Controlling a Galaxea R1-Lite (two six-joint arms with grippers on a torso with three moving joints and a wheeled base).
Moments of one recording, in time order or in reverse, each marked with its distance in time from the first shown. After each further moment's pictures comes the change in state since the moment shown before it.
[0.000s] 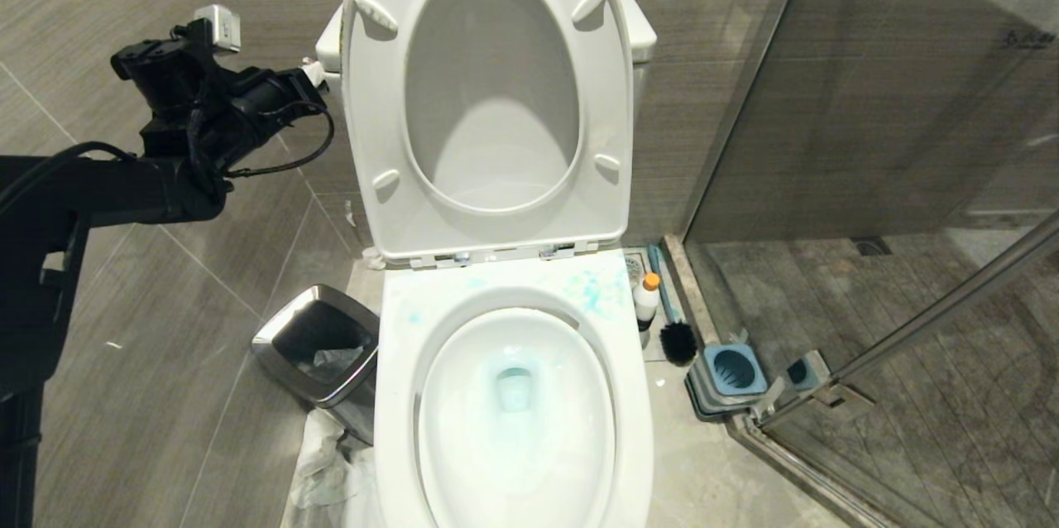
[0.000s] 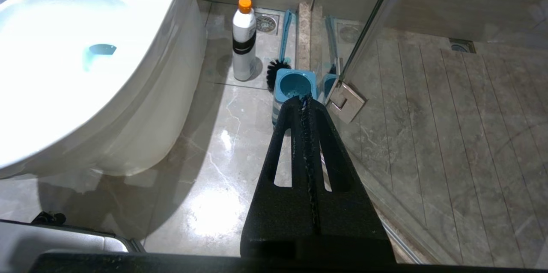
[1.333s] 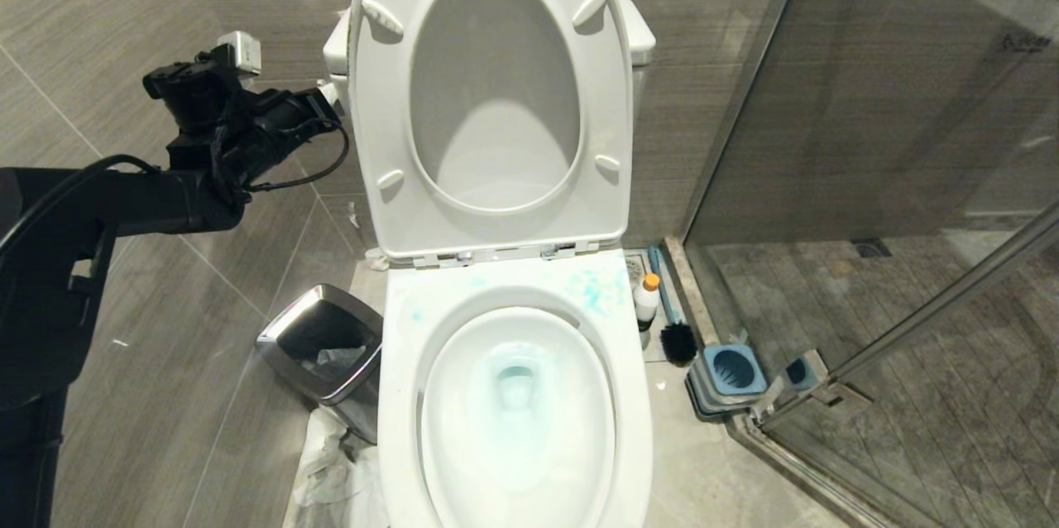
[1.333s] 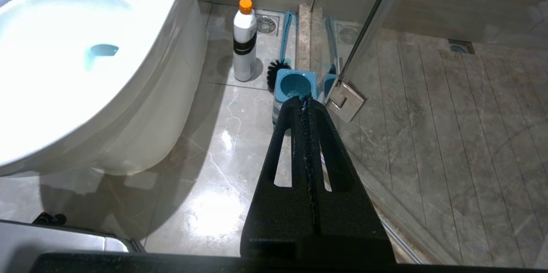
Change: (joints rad) left arm -0.023 0.100 0.001 0.069 0.050 -0.010; right arm 0.000 0.000 0.000 0.000 0.000 0.000
